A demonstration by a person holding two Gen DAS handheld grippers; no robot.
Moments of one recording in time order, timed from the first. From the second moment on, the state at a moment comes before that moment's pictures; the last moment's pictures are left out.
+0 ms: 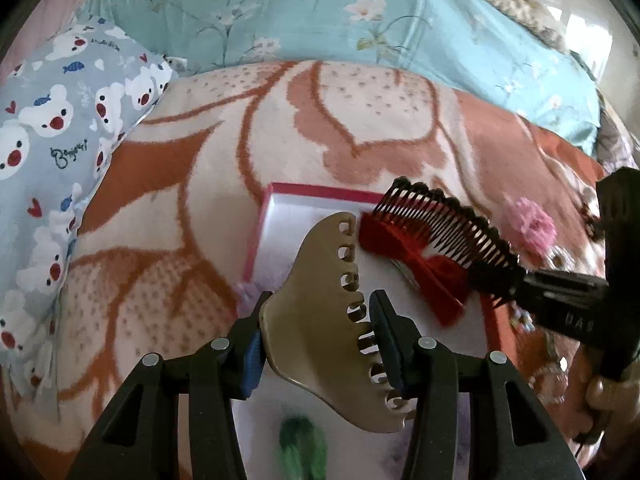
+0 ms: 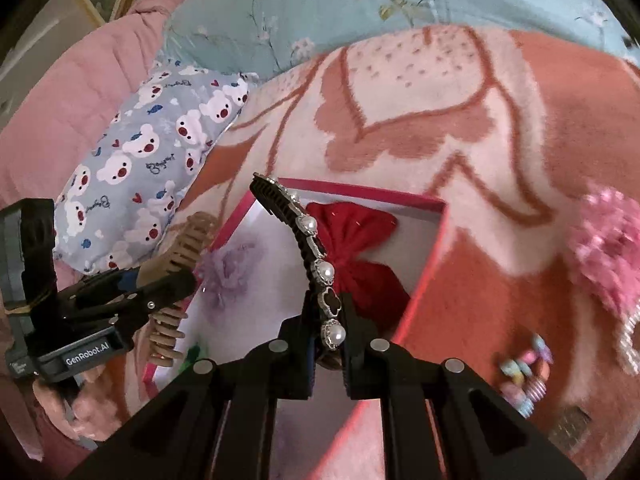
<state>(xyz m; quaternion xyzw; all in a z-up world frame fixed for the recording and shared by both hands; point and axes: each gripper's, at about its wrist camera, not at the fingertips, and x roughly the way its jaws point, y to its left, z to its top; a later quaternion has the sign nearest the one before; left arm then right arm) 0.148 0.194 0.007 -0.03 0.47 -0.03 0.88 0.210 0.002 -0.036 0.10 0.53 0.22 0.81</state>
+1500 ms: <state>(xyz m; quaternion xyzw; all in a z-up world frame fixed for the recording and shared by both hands) 0.203 0.189 -0.035 -0.02 0.49 0.01 0.87 0.224 -0.019 -0.044 0.15 0.56 0.21 0.79</state>
